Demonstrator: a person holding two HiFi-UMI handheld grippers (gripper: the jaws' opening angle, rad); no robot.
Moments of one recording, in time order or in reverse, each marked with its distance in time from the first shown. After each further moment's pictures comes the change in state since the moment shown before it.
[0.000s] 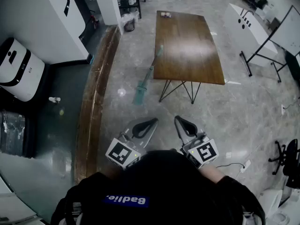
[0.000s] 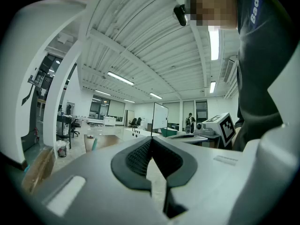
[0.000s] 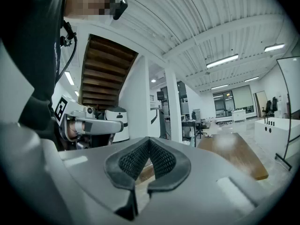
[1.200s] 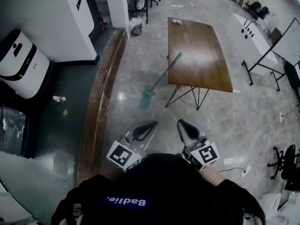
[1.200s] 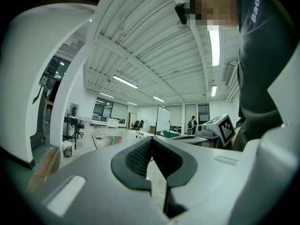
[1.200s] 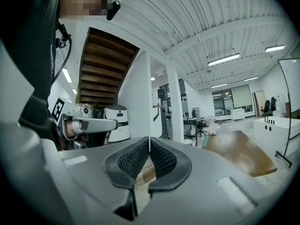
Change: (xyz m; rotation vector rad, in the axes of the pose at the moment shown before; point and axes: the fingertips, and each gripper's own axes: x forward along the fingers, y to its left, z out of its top) left arm -0.102 0.062 0.000 -0.011 -0.037 0.021; right arm 0.063 0.080 -0.005 -0.002 -0.011 -0.026
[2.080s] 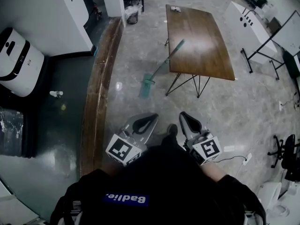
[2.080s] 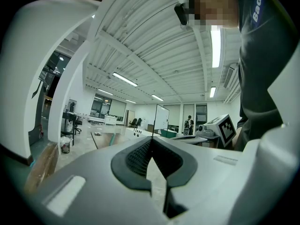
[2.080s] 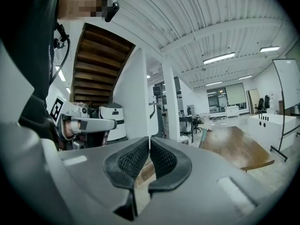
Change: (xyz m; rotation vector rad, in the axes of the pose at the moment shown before) left arm -0.014 0.022 -0.014 -0.042 -0.001 -0.023; right arm 0.015 0.011 -0.018 0.027 0.024 -0.061
